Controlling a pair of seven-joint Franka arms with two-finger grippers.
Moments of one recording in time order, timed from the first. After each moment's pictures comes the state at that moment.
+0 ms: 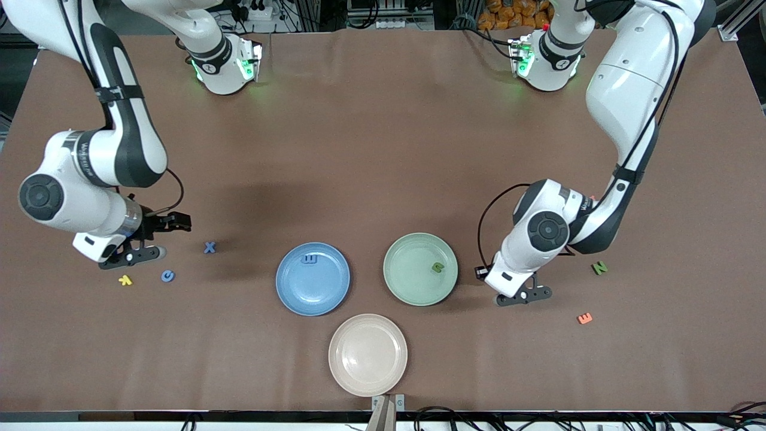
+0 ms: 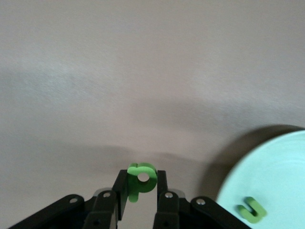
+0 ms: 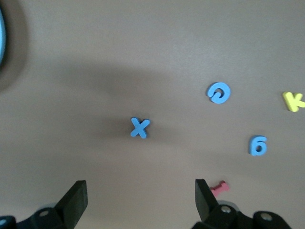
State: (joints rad) left arm -0.08 0.77 -0.37 -1.52 0.33 2.30 -0.72; right arm 0.11 0.32 -0.10 -1.91 0.04 2.10 -0.23
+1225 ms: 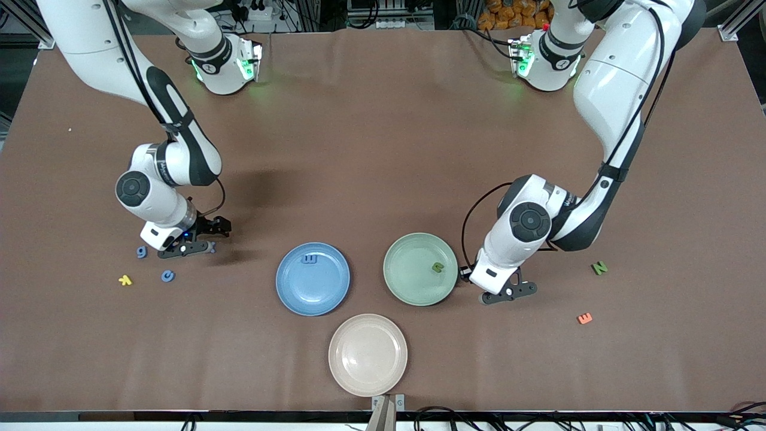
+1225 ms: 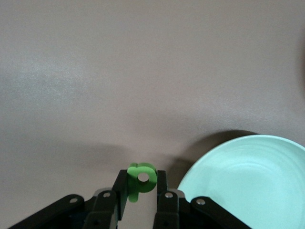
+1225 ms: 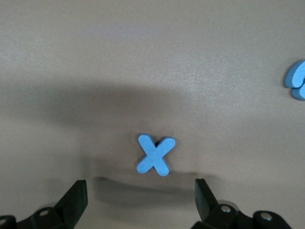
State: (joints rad) left arm -0.12 0.78 -0.37 -1.50 0.33 2.34 -0.81; right arm 0.11 0.46 -0.05 -2.19 0.04 2.65 -0.16
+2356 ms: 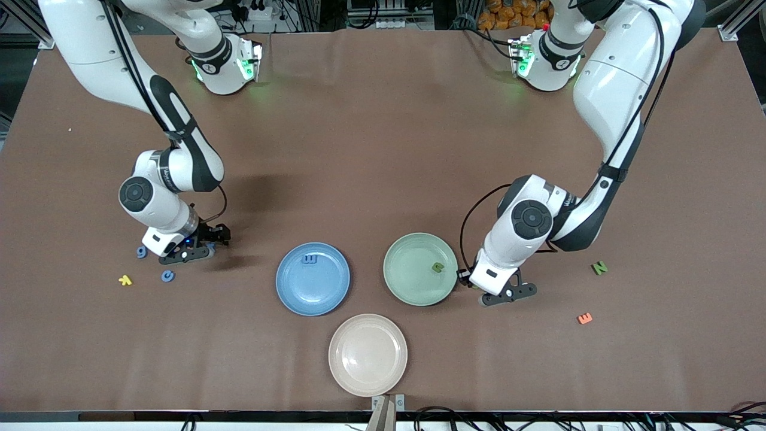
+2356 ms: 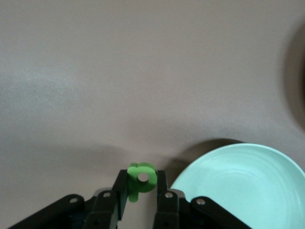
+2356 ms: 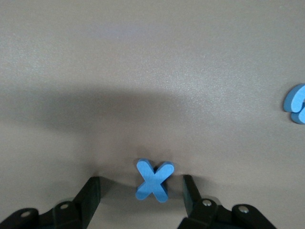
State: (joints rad) left arm -0.12 0.78 -0.37 -1.50 0.33 2.39 -0.82; right arm 0.11 0.50 -0.05 -2.14 0.04 2.68 -0.15
